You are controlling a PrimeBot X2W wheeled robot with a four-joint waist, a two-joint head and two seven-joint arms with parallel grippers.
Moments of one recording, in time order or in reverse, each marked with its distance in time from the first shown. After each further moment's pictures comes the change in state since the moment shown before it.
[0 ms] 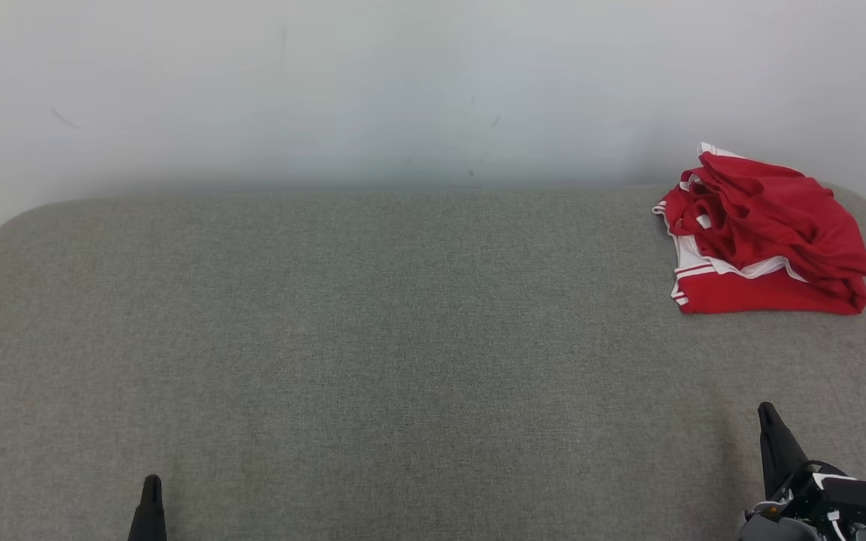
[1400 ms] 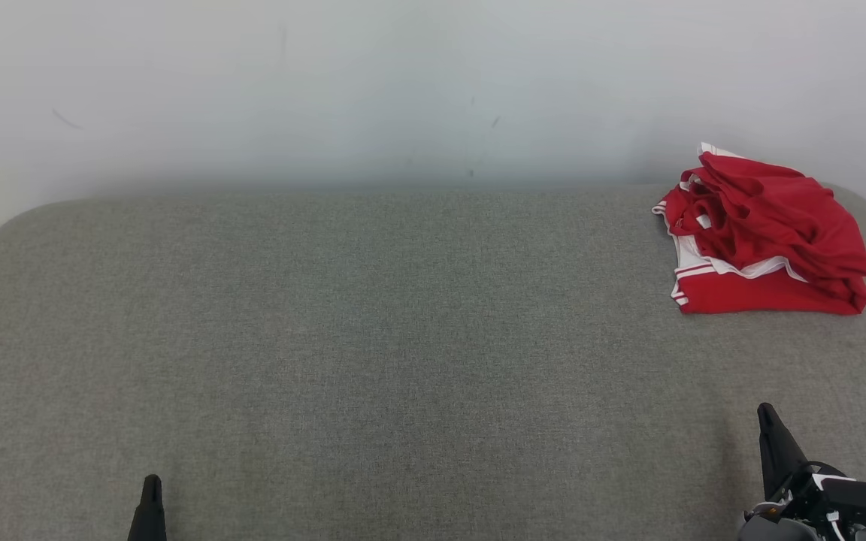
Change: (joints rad) left arm 0.000 0.000 0.000 0.000 0.000 0.000 0.000; right arm -0.001 0.008 -0.011 0.000 -0.007 0.000 0.008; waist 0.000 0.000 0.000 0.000
